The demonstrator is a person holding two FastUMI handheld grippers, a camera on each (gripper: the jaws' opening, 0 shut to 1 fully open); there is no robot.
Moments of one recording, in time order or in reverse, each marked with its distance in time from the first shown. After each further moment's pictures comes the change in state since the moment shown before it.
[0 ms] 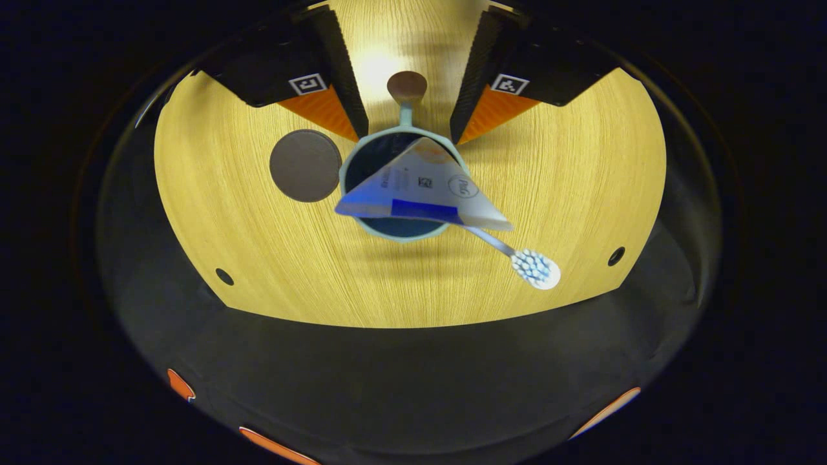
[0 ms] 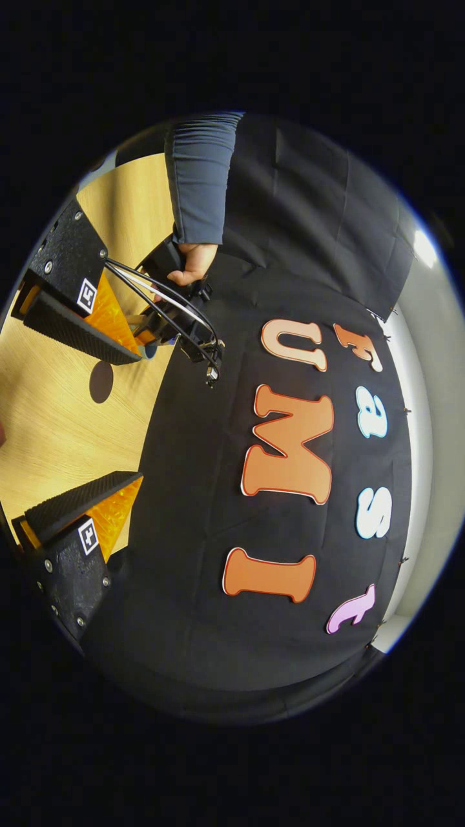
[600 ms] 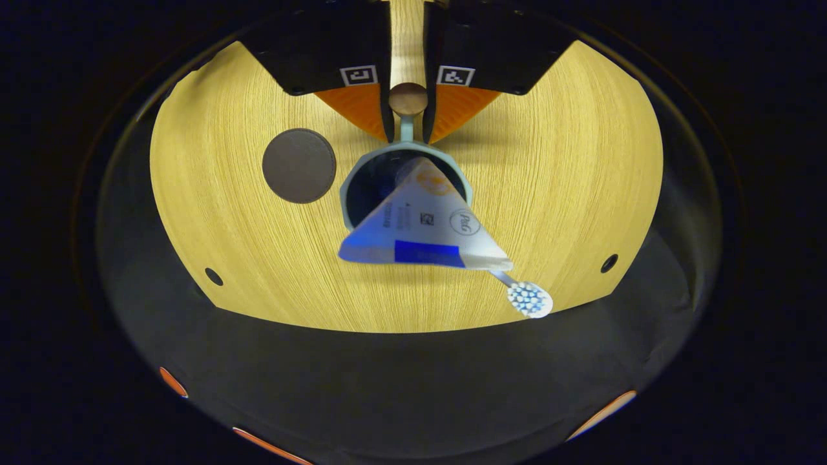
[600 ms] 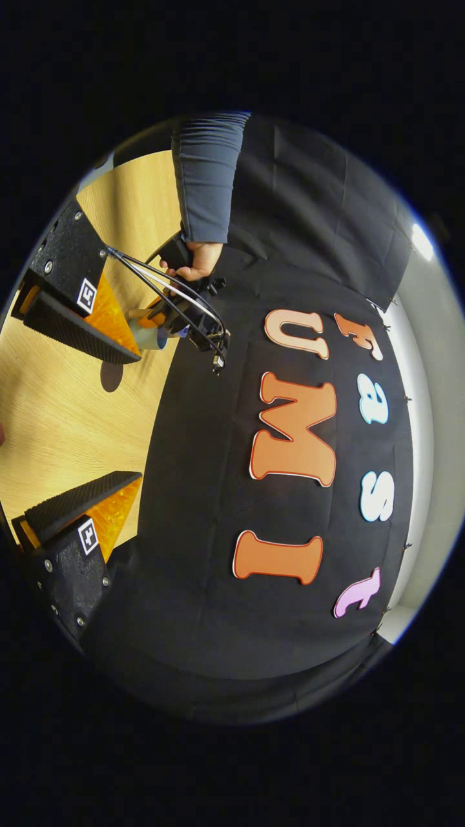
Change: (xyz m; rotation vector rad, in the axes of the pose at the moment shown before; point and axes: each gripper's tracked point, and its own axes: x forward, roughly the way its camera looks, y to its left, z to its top) left arm -0.015 -0.004 -0.005 -0.017 0.016 0.043; right arm -0.021 -0.023 -0.018 0.037 0.021 -0.043
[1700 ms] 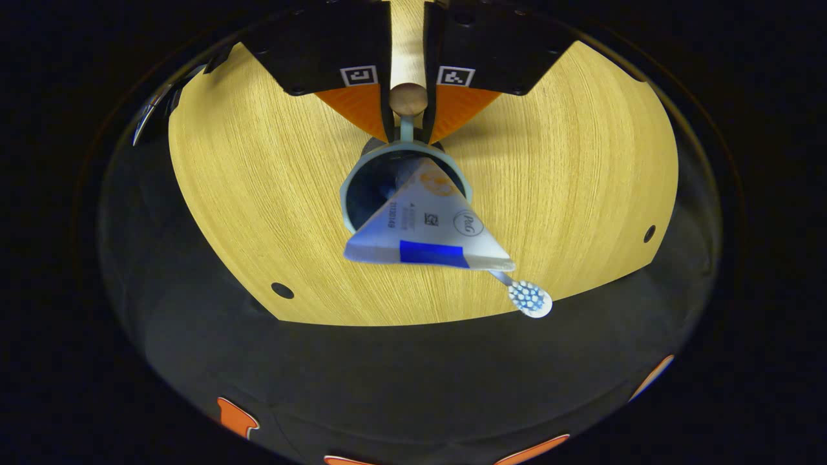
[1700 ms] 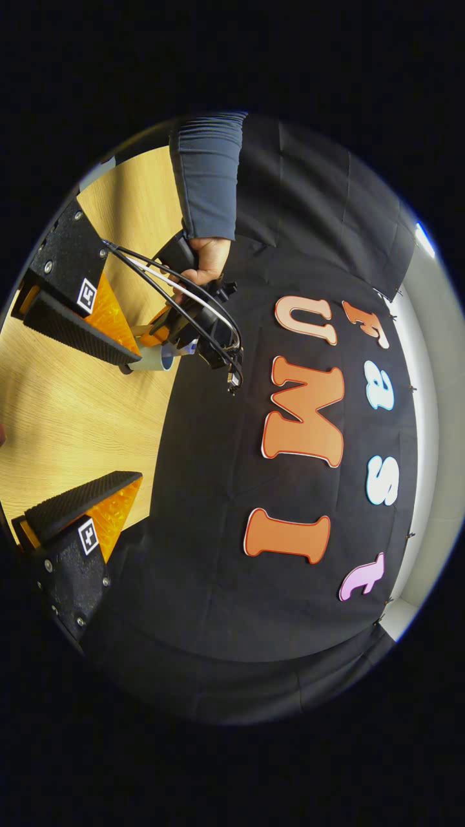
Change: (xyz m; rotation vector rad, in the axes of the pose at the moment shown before) left arm -0.023 -0.007 0.010 0.125 -0.043 -0.131; right arm -0.030 -0.027 -0.020 -0.006 0.056 -0.056
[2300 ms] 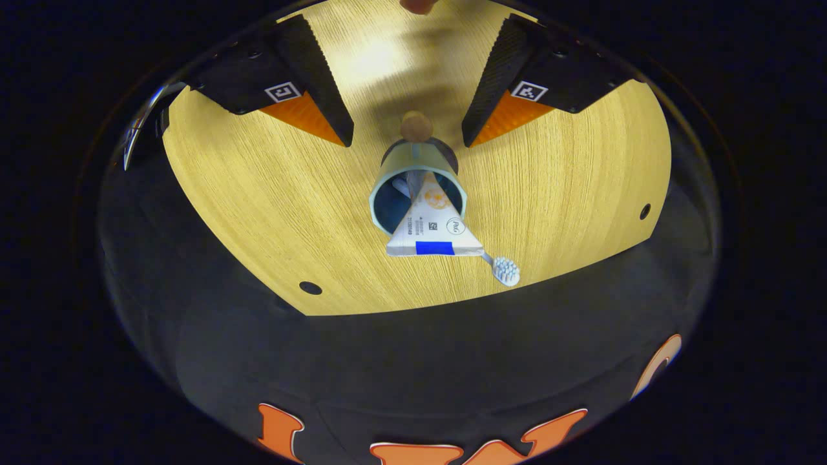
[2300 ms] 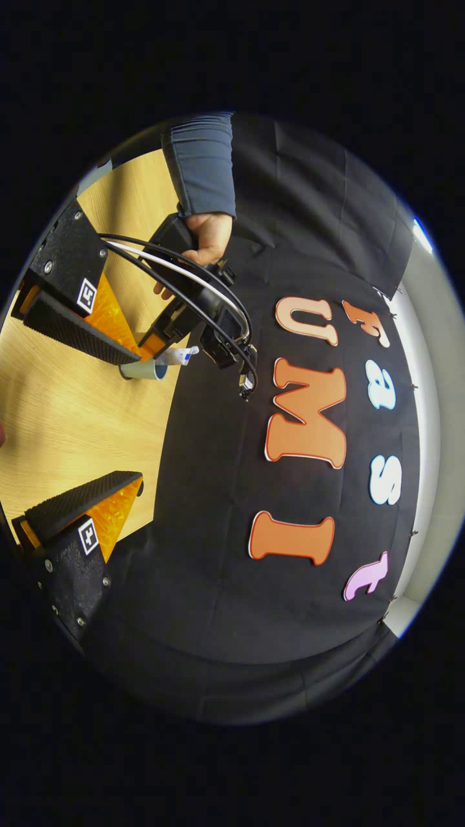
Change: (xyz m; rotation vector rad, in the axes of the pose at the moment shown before) left arm -0.042 0.004 0.005 0.096 -0.147 -0.023; right arm 0.004 0.013 0.004 0.005 -0.001 0.019
